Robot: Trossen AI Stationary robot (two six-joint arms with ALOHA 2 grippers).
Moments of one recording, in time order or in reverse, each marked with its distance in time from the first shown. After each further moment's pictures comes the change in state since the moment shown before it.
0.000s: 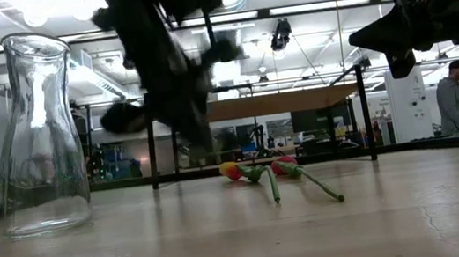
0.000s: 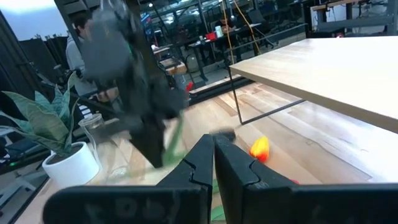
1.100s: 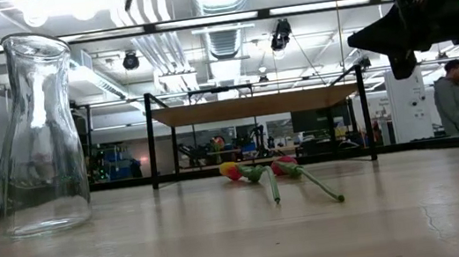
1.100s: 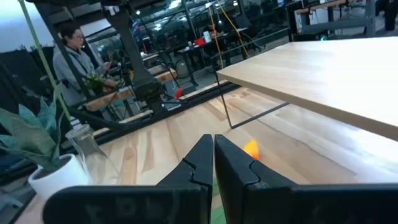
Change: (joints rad) left arm -0.019 -0.582 -0.028 0.388 0.176 0.944; right arm -0.001 -0.002 0.000 0.006 0.057 0.029
